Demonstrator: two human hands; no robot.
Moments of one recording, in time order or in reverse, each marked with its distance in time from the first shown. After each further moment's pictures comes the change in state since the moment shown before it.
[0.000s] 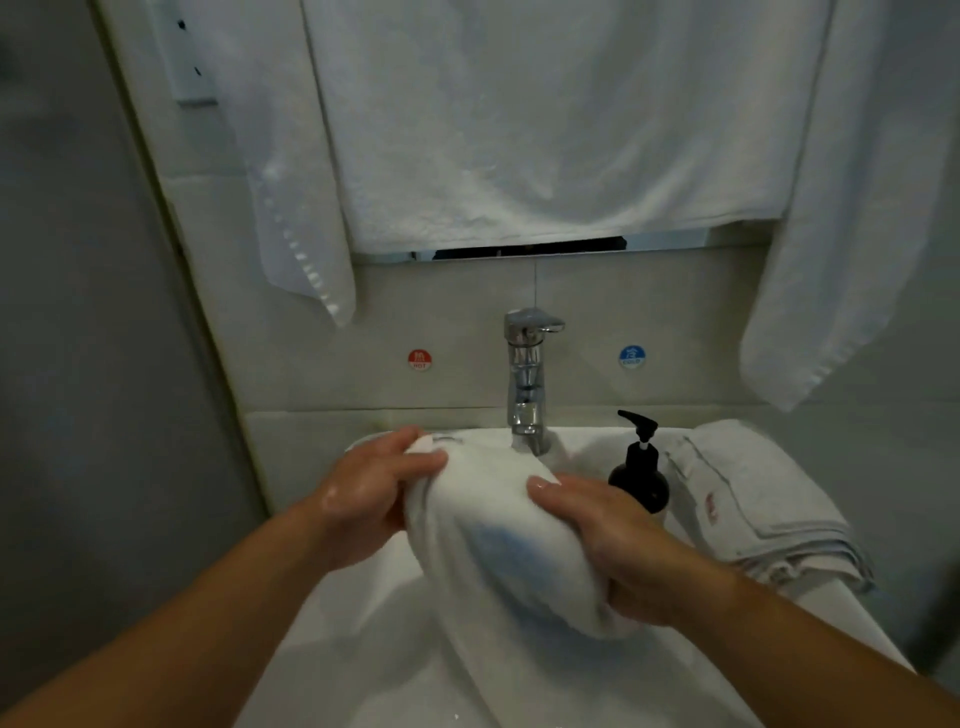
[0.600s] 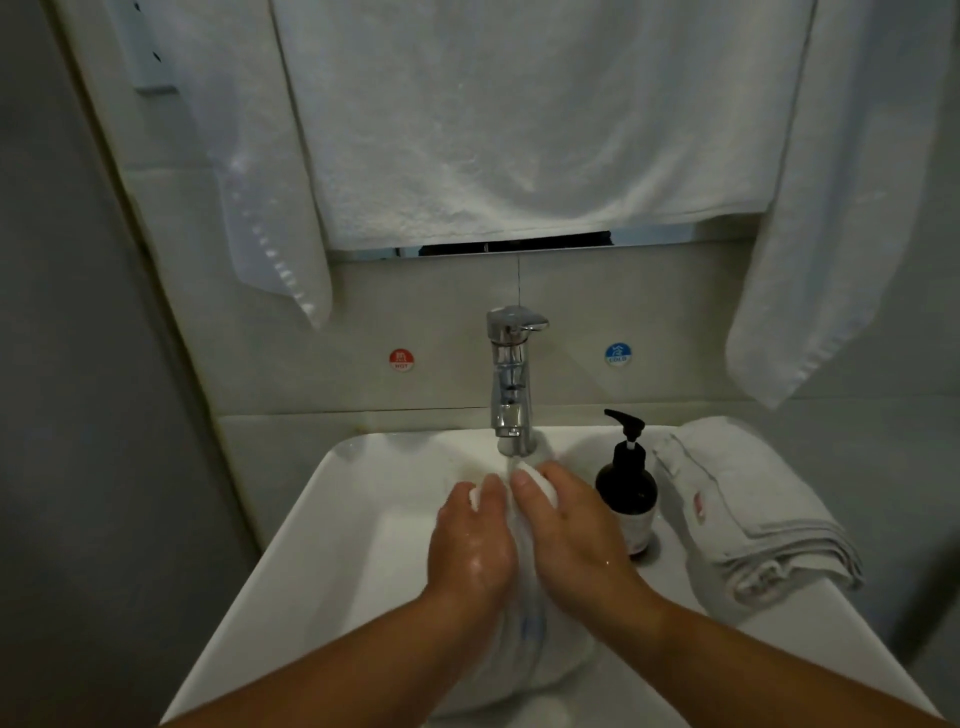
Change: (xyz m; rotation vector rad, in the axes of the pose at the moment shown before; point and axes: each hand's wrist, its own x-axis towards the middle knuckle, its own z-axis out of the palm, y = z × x) left_hand -0.009 -0.053 0.102 0.408 0.377 0.079; right_hand 0.014 0.023 0.014 -0.415 0.358 -0.403
